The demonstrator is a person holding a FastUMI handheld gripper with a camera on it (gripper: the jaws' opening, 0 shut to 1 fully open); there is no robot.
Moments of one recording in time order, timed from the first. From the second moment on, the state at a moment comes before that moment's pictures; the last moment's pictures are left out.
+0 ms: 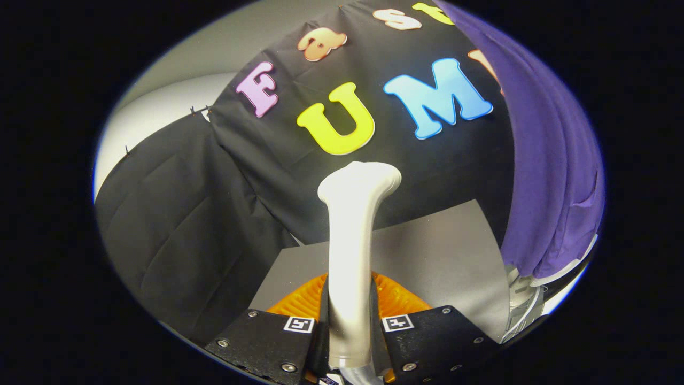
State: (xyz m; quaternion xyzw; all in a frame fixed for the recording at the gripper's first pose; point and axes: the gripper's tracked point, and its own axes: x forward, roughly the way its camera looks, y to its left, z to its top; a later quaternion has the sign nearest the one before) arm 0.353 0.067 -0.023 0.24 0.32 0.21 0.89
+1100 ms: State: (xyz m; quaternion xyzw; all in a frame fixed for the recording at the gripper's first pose) arm 0.100 -0.058 0.052 0.22 0.14 0.17 0.95
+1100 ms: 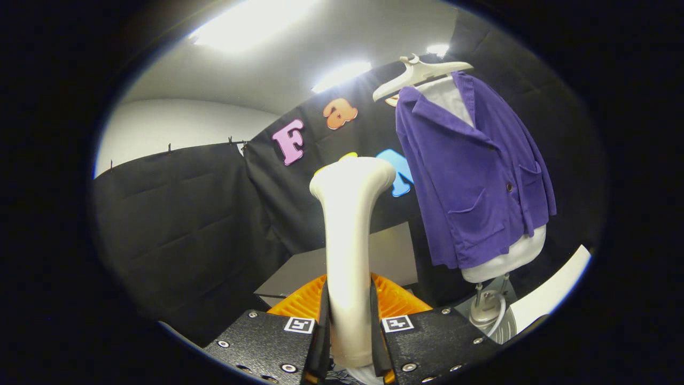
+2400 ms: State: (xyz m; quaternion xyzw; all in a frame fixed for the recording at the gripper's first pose) arm 0.321 -0.191 0.125 0.17 0.05 0.05 0.98
